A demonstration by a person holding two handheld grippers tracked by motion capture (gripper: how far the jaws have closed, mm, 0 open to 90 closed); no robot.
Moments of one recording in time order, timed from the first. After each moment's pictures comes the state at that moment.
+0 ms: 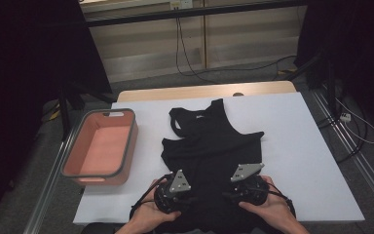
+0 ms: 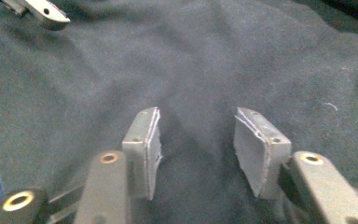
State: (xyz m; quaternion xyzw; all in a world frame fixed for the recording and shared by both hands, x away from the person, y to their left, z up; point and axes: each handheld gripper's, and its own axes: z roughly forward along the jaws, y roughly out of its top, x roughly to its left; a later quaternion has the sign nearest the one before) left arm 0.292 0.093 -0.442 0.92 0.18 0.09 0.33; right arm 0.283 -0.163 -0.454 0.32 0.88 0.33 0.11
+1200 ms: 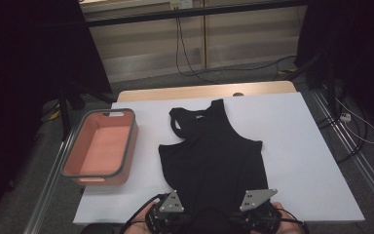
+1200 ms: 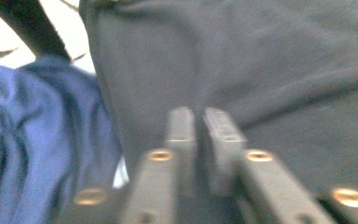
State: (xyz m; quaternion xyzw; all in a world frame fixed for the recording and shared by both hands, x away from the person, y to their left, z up) left arm 0.251 0.121 -0.438 0.92 0.21 0.01 0.34; right arm 0.217 -0.170 -0.446 0.30 0.88 0.36 0.05
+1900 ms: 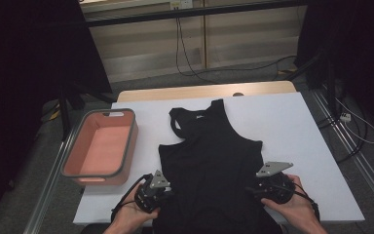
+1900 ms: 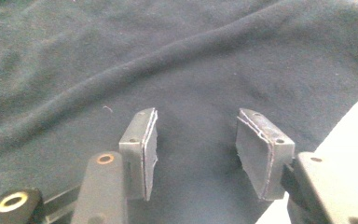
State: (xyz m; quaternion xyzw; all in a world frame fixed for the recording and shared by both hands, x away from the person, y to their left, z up) left arm 0.292 0.149 -0.441 0.91 0.28 0.09 0.29; right arm 0.275 -0.221 -0.450 0.39 0.85 0.31 0.15
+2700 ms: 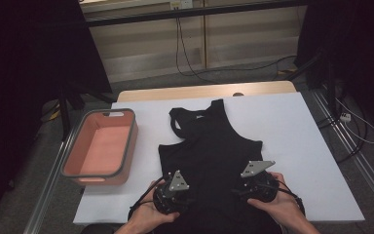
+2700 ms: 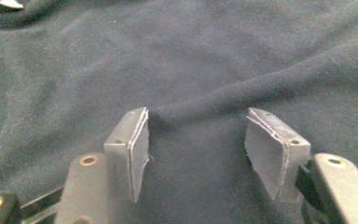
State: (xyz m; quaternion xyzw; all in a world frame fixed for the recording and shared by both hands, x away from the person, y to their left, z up) left arm 0.293 0.103 -0.447 0.92 0.22 0.07 0.32; right arm 0.287 -0.189 -0.455 0.35 0.87 0.32 0.13
